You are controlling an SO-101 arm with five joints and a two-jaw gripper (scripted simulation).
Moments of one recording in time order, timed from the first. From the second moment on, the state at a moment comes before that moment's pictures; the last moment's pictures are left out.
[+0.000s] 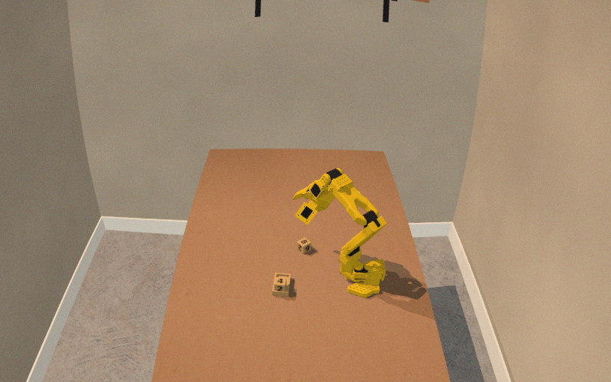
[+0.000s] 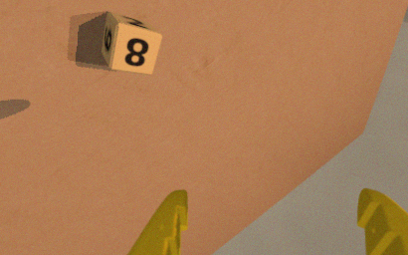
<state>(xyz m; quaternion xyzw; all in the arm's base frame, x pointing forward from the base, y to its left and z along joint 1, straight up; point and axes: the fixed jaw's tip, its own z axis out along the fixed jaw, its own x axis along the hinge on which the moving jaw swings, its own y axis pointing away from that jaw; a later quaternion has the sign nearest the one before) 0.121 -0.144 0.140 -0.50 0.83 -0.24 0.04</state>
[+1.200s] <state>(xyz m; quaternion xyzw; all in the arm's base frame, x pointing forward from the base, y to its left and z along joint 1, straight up) 0.124 -0.141 0.134 -0.33 0.91 -0.23 0.09</state>
